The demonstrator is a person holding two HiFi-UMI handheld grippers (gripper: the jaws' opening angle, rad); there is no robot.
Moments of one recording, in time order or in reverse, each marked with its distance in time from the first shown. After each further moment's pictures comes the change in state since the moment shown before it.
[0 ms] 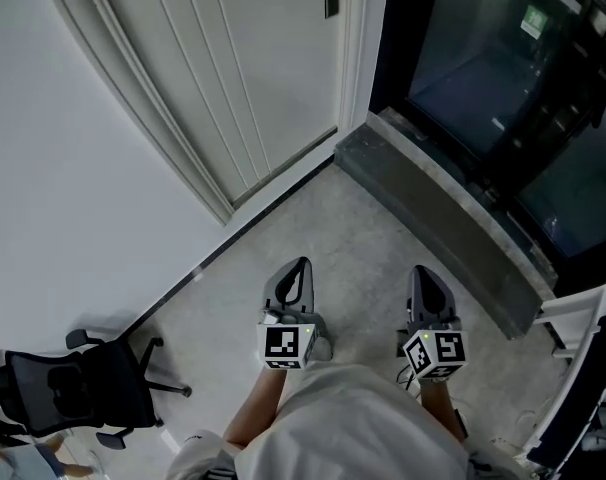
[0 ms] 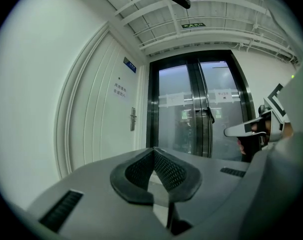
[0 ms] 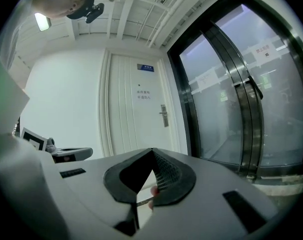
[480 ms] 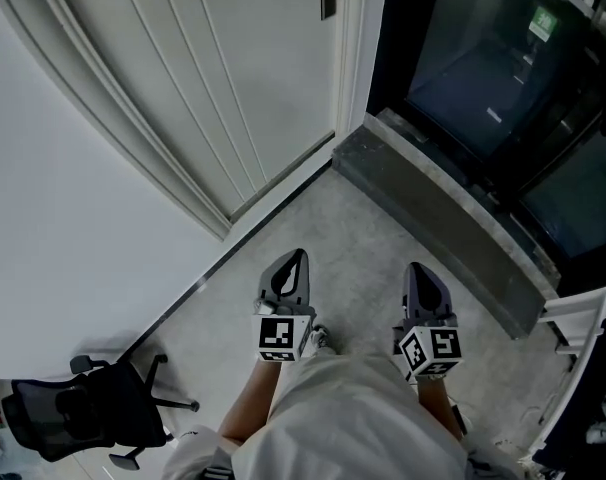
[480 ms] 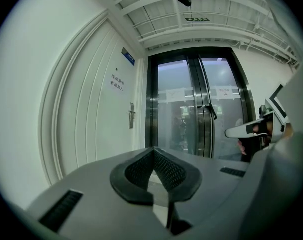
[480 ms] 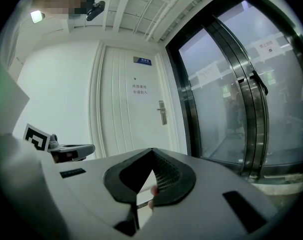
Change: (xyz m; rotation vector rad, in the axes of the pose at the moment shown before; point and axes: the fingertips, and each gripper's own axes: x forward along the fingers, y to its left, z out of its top) left arm 0.096 0.059 0.002 0.020 0.016 -0.064; right arm 0.098 -0.003 -0.002 0.005 0.015 -0.036
